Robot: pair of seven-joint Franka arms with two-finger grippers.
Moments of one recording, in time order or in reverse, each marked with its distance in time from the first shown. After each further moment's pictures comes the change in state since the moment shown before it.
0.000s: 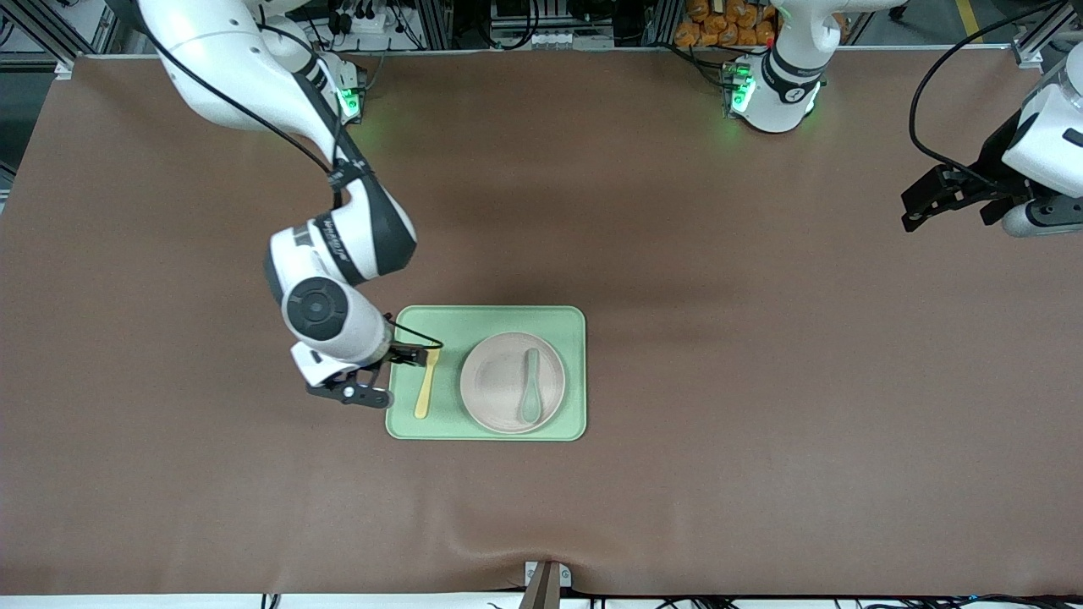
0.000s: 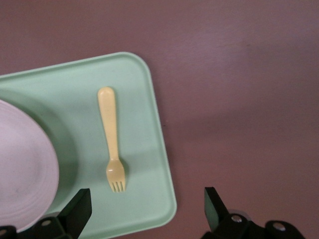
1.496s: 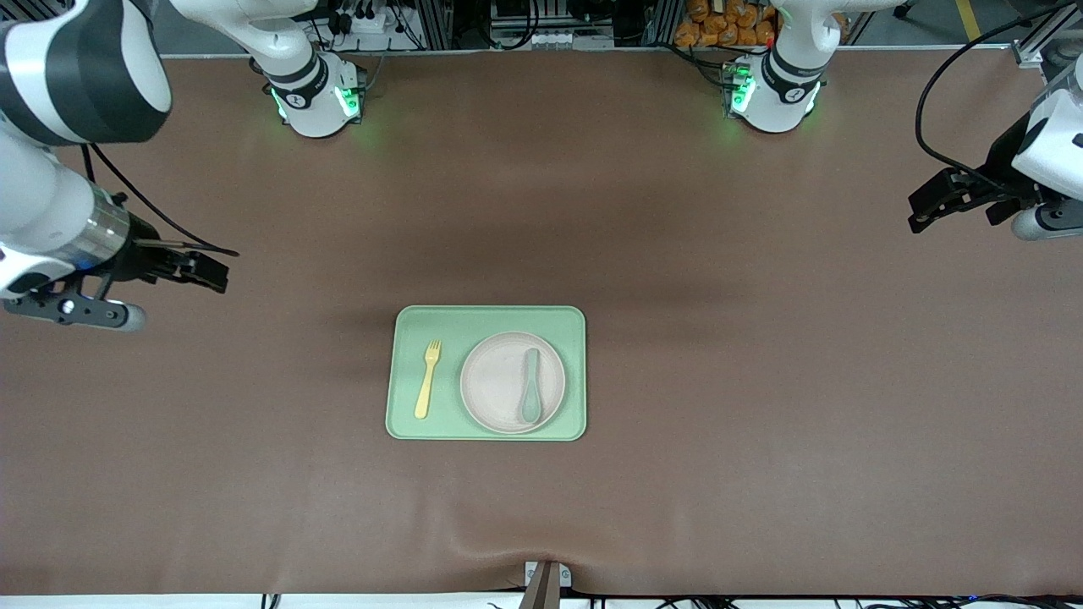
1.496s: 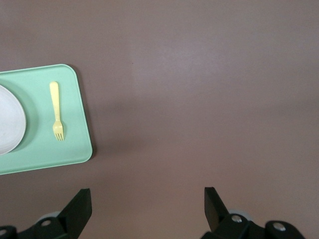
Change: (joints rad) left arm 0.010 0.000 0.008 -0.009 0.000 -0.001 0.000; right arm -0.262 -0.436 -0.001 -0.036 0.000 -0.355 -0.342
